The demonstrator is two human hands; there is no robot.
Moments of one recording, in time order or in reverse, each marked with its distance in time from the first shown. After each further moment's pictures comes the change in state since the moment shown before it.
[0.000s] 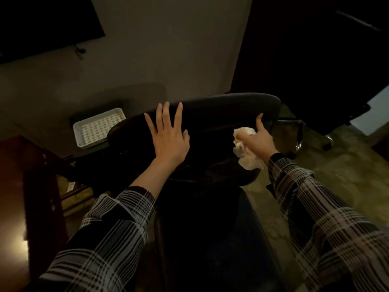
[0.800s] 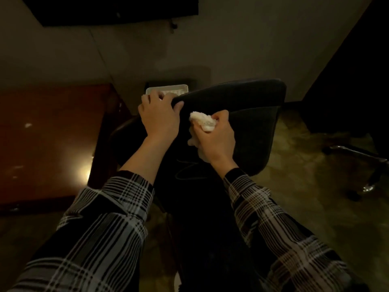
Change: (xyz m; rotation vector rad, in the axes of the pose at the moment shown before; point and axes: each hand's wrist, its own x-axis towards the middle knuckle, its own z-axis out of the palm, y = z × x) left_hand -0.080 -0.080 -0.078 0.008 0.141 -0.587; right_hand -0.128 -0.052 0.162 -0.033 -0.210 -0.590
